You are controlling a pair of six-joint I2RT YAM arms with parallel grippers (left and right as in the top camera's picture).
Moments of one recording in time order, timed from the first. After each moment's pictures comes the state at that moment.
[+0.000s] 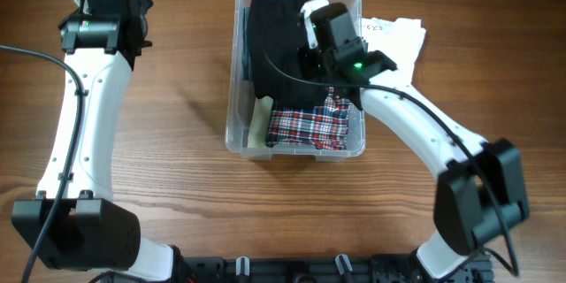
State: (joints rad) left arm -0.01 1.68 1.63 -0.73 -0.58 -0.57; right arm 0.49 1.81 1.34 -0.35 0.09 0.06
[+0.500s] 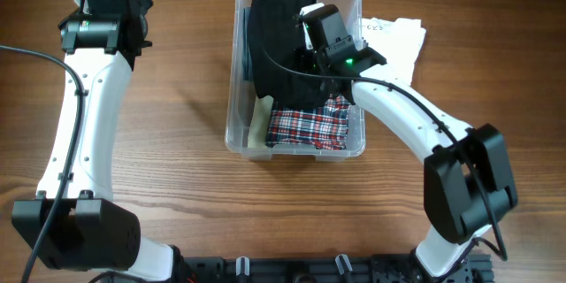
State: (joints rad) left arm -0.01 1.68 1.63 -0.73 -0.58 -0.57; right arm 0.49 1.87 1.37 -0.37 0.09 0.14
